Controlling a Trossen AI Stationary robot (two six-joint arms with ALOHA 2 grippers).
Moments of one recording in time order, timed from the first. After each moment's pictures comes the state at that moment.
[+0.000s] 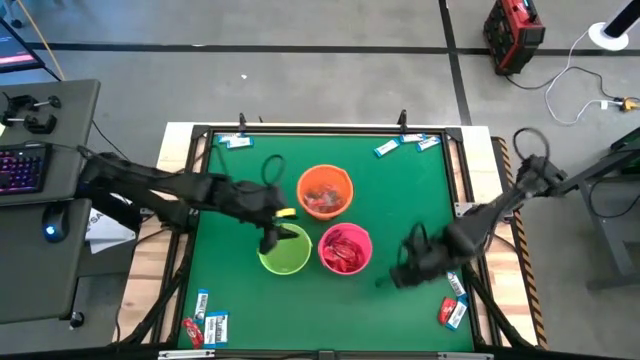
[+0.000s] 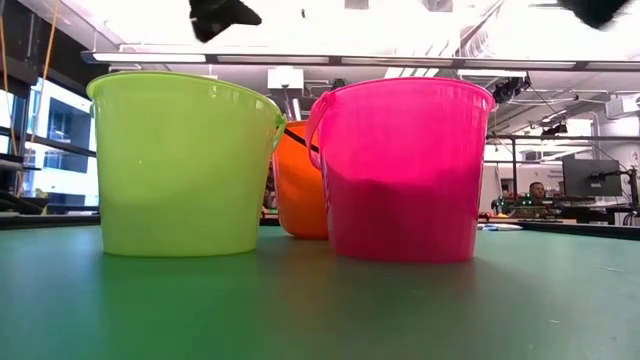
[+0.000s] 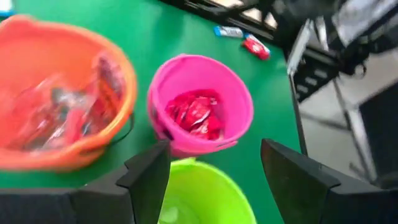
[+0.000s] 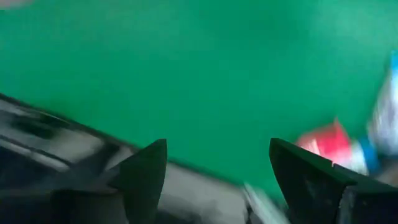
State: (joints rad) left arm -0.18 1.22 1.04 -0.42 -0.05 -0.43; right arm 0.63 1.40 1.10 -0.97 -0.20 1.93
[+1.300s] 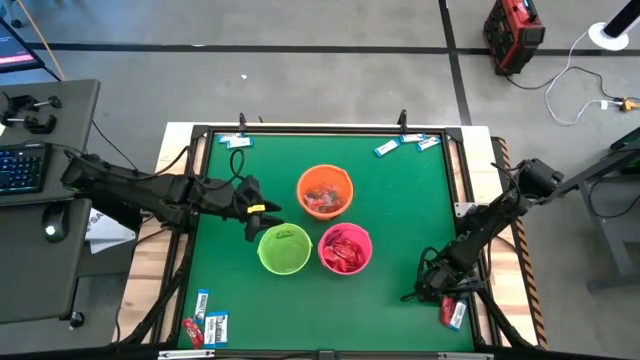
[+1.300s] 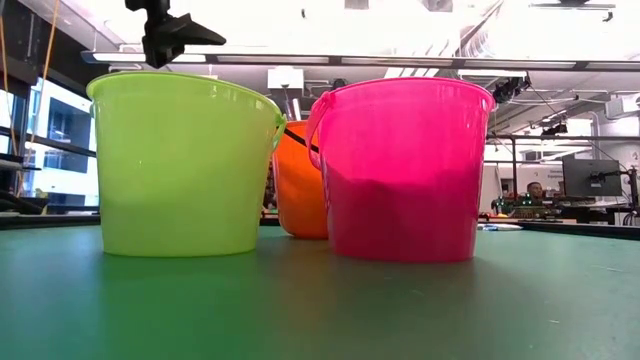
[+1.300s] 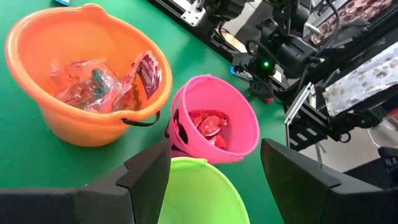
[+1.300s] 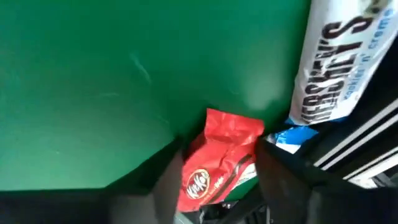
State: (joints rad) left arm -0.19 0.97 0.77 -0.25 -0.17 -0.68; right arm 0.80 1.44 0.56 -0.45 -0.56 2.28
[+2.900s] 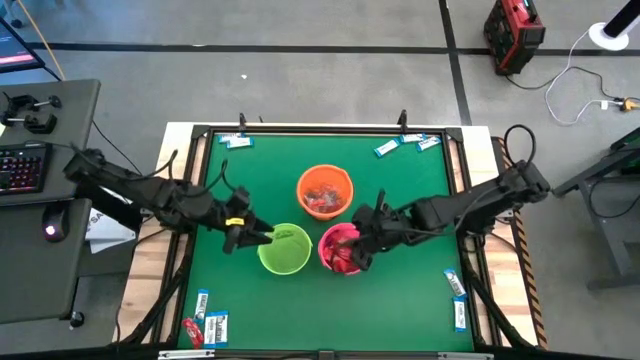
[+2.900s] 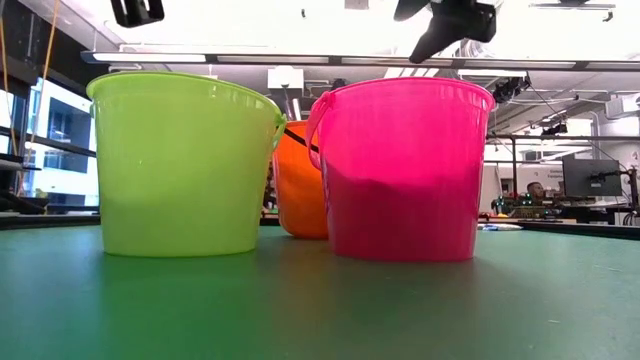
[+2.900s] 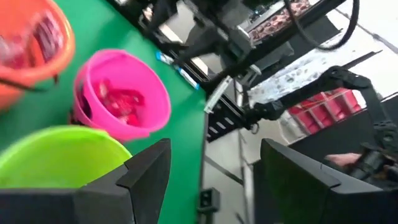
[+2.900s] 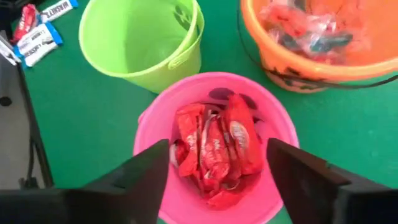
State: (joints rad) left arm -0.36 0.90 0.77 -0.17 -0.11 -0.89; right arm 0.35 1.55 1.38 -0.81 0.29 0.81
